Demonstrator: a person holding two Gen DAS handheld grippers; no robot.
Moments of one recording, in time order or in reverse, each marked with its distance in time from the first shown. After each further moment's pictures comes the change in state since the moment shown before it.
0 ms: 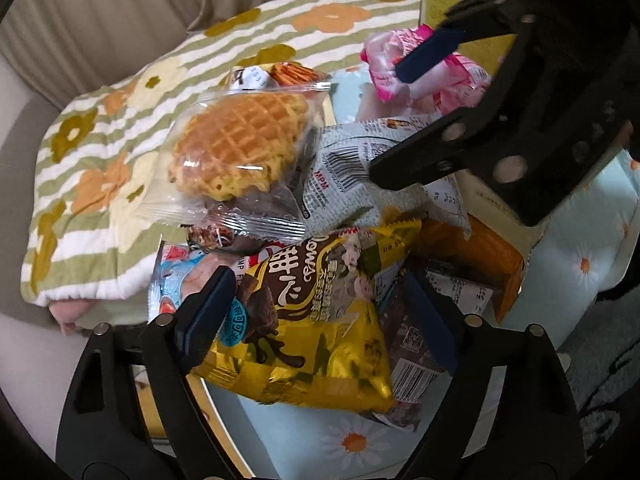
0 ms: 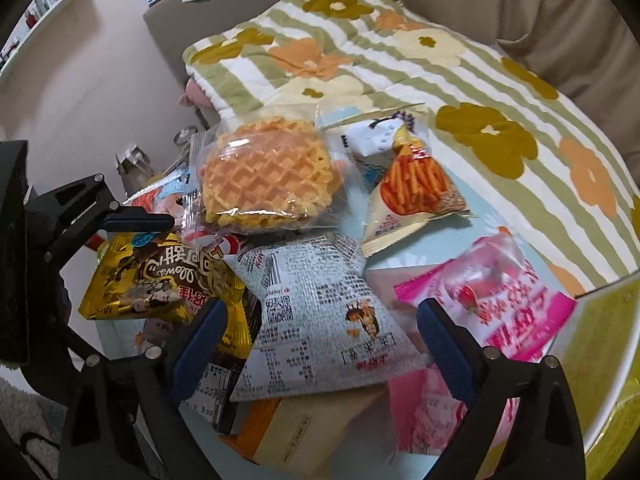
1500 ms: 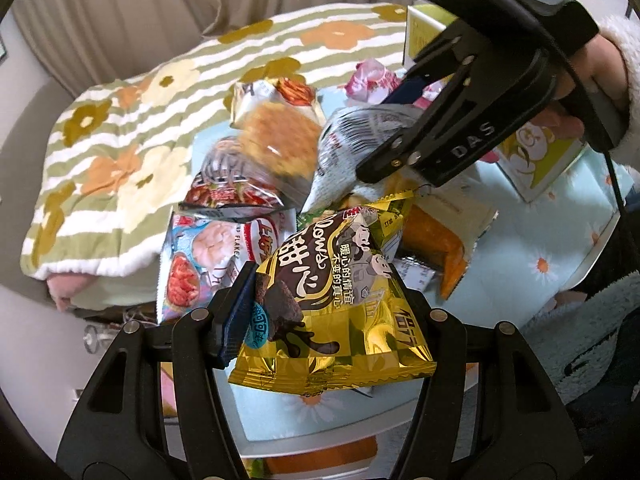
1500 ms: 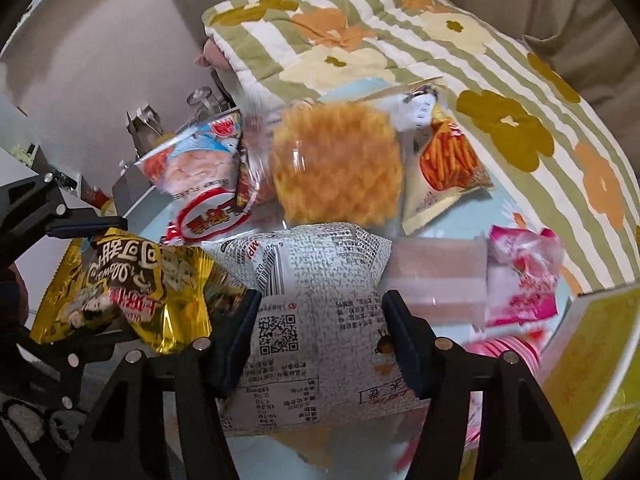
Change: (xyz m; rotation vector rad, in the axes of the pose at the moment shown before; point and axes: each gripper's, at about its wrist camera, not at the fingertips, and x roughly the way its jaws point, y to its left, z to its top) left arm -0.060 -0.028 -0.017 -0.093 -0.053 0.009; right arm -0.010 0.013 -0.010 -0.072 0.078 -0.002
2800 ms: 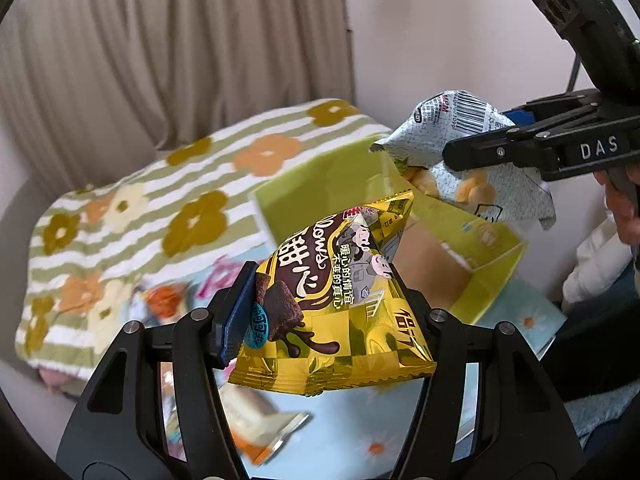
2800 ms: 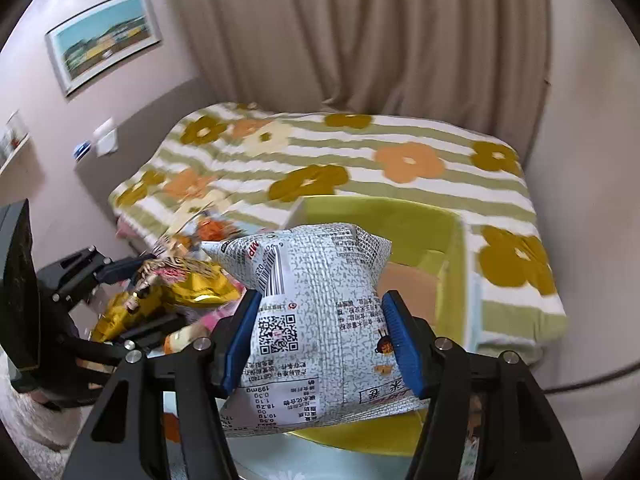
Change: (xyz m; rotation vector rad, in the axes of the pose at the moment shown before) left arm -0.057 -0.209 0.167 0.123 -0.306 -0.073; right arm -0.263 -0.137 -0.235 0.534 -0.451 -0.264
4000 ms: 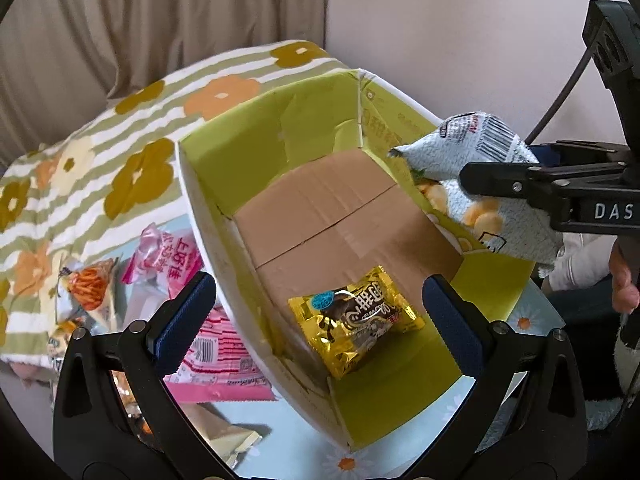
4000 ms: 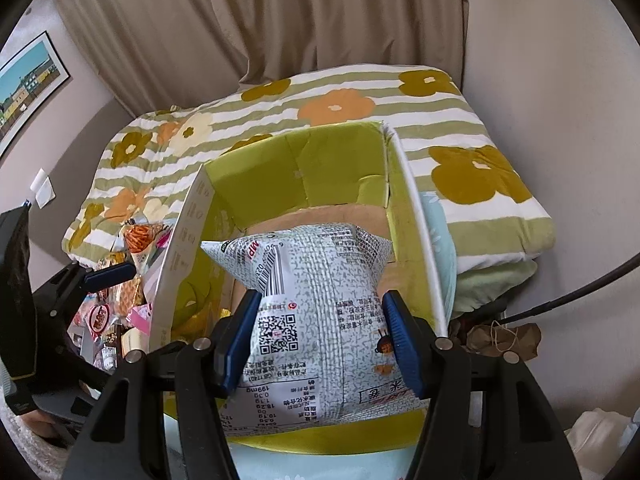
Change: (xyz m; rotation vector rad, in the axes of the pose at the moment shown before) left arm 0.091 -0.015 0.008 -0.050 0.210 -0.139; right arm 0.052 -0.046 -0.030 0.251 0.108 -0.107
